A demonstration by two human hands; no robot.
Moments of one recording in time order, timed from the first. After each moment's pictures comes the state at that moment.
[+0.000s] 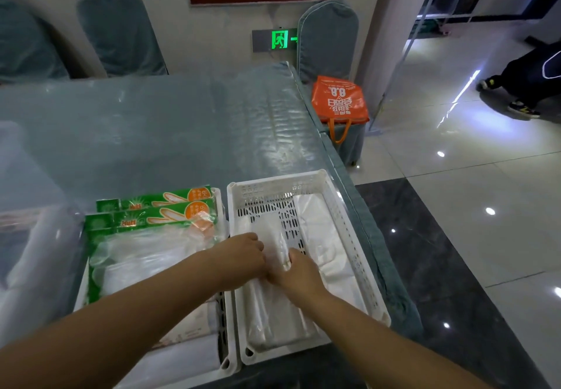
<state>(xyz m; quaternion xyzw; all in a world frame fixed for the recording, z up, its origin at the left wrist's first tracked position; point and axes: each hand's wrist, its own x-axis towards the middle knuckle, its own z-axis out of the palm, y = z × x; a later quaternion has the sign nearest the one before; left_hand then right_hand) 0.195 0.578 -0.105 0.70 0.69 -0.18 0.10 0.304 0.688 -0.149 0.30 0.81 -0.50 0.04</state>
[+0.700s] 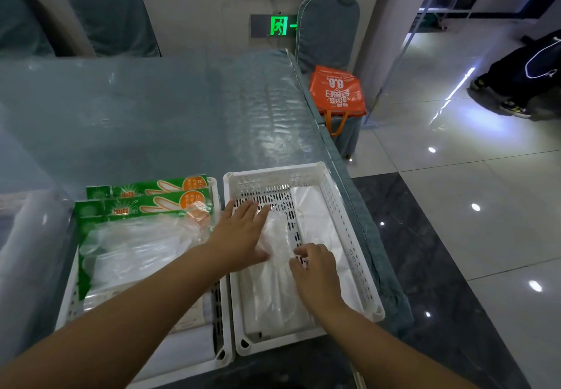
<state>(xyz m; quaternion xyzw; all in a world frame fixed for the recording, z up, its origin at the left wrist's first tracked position) 0.187 0.586 -0.141 0.44 0.89 -0.04 0.10 0.330 0.701 -0.147 0.31 0.85 -0.42 -0.03</state>
